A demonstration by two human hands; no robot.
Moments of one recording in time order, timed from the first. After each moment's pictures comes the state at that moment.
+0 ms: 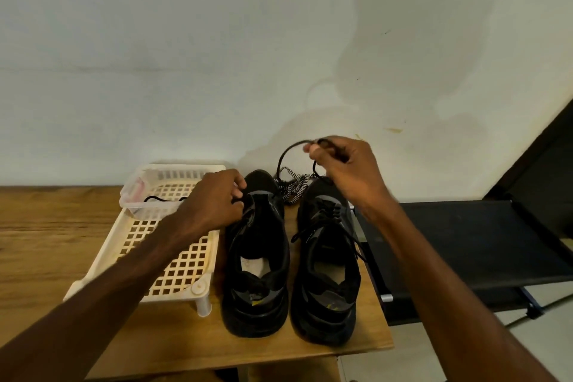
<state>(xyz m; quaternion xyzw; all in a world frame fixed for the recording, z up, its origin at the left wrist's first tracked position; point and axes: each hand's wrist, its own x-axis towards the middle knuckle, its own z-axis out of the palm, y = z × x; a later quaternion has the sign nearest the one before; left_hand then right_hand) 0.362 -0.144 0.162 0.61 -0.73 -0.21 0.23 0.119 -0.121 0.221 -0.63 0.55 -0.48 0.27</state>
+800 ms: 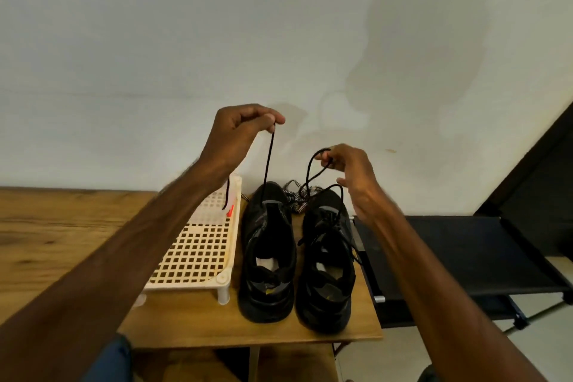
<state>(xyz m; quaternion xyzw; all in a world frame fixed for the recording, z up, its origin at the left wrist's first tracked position) 0.350 -0.118 0.302 0.41 -0.64 -0.34 0.55 0.145 -0.095 0.281 -0.49 0.58 -0.50 0.42</state>
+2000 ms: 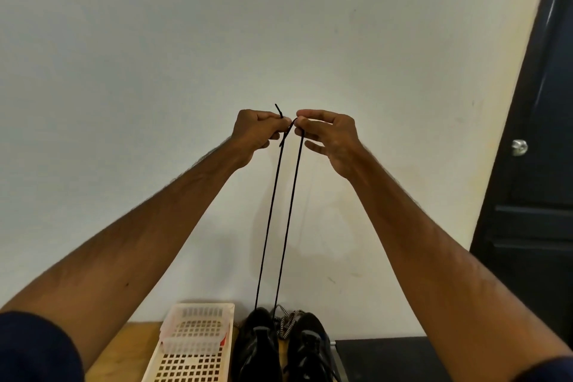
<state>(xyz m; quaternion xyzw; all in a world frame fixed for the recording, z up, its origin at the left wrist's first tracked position) 0.341 -0.101 0.594 0.38 -0.64 -0.30 0.60 0.170 -0.062 0.599 -0.63 0.38 -0.60 0.30</state>
